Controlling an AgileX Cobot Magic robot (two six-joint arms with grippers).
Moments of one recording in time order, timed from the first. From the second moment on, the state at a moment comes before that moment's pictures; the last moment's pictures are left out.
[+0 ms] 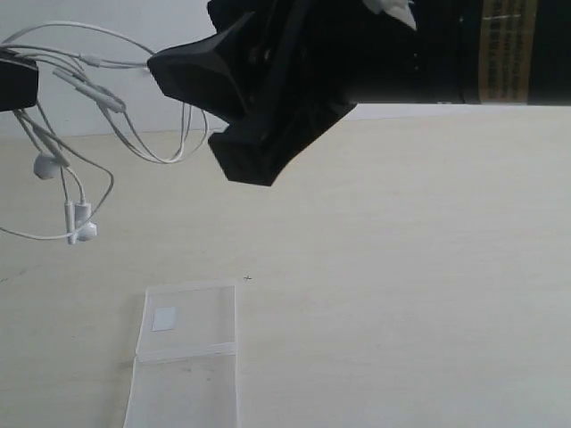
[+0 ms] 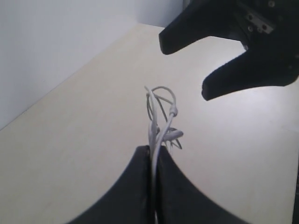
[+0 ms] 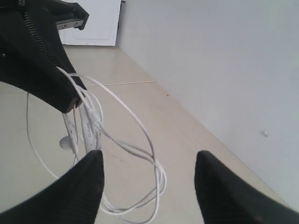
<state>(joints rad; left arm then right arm) 0.00 0.89 -0.90 -1.02 0.96 1.19 0.81 1.22 -0.97 -1.74 -0.26 1.52</state>
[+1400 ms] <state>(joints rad) 0.00 0.91 -0.42 -1.51 0.90 1.60 0.81 1.09 -0.97 -1.43 0.58 1.62</state>
